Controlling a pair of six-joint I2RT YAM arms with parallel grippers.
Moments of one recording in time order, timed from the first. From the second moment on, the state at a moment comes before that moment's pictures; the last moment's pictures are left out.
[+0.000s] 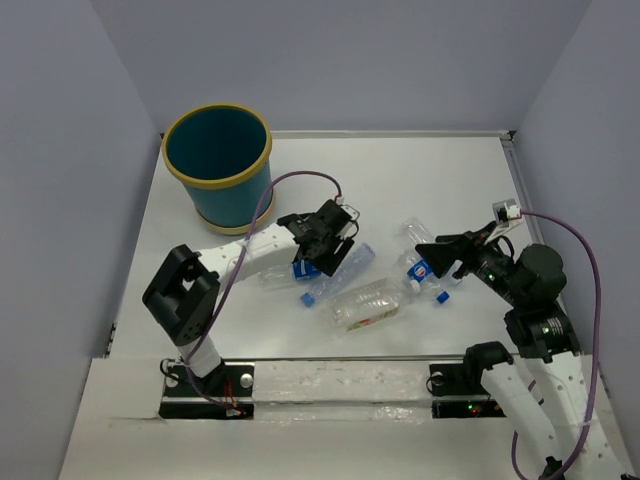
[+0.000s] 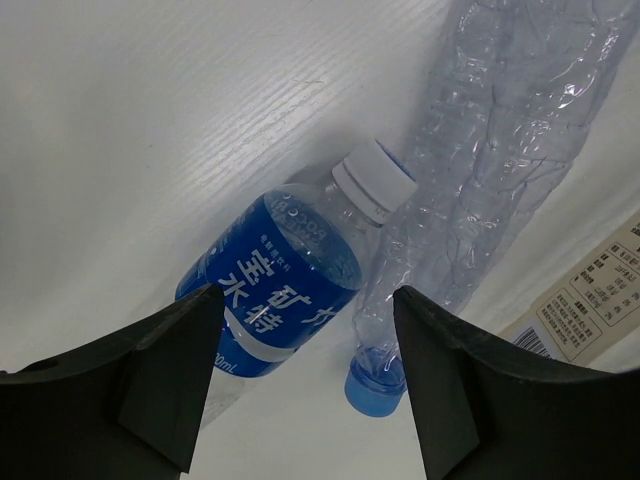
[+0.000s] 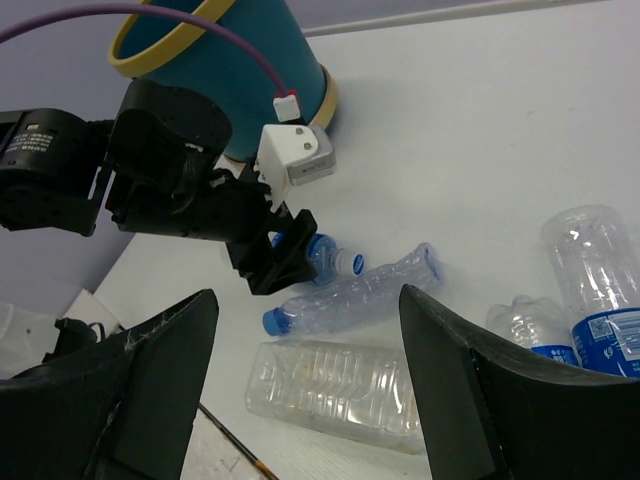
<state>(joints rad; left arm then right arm) -0.84 1.67 1.20 -0.61 -0.21 -0.13 0.21 0.47 0.70 -0.31 -0.47 0.47</state>
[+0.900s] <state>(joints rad) -0.81 1.78 1.21 -0.57 -0.33 -0.13 0.21 0.46 0.67 -0.30 -0.50 0.48</state>
